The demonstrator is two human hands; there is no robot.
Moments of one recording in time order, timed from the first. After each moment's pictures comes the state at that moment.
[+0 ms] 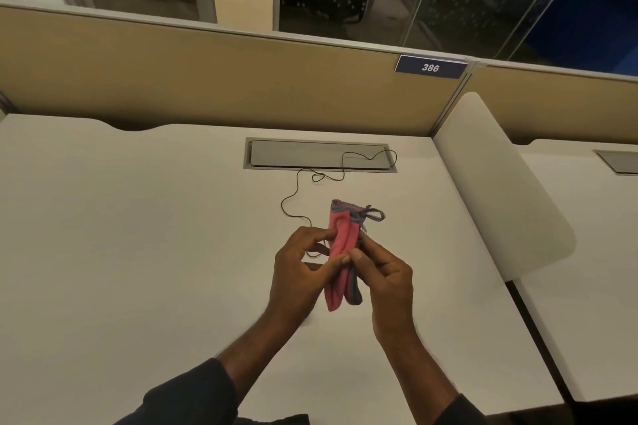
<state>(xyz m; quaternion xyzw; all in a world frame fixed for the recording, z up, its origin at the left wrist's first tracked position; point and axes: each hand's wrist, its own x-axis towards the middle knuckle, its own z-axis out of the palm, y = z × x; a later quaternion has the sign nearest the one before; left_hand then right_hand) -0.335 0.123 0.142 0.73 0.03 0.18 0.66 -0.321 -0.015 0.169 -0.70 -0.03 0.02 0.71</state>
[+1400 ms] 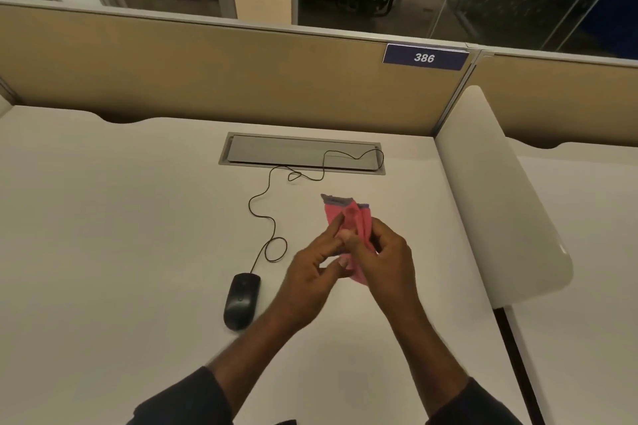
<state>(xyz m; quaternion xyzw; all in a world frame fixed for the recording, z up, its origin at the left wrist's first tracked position) -0.270 -0.004 0.137 0.72 -0.02 0.08 0.69 -0.217 -0.130 0.166 -0.83 -0.10 0.04 0.55</state>
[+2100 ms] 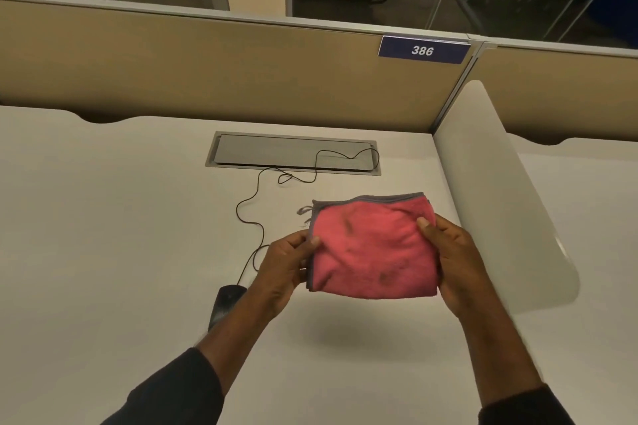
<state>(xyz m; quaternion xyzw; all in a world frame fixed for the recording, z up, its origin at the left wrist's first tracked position) -0.217 0.025 0.101 0.53 0.20 -0.05 0.82 -0.133 -0.214 0.159 -0.67 0.01 0.17 0.72</state>
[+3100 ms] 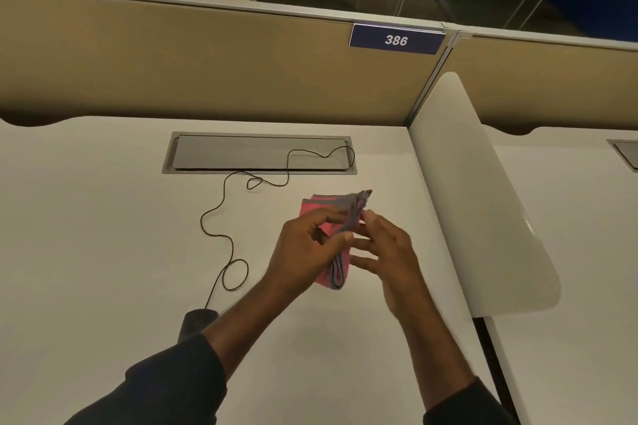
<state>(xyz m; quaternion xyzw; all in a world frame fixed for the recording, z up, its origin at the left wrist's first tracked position) -0.148 -0.009 0.128 0.77 0.01 0.07 0.64 -0.119 -0.163 0.143 -0.71 0.02 0.17 0.68</state>
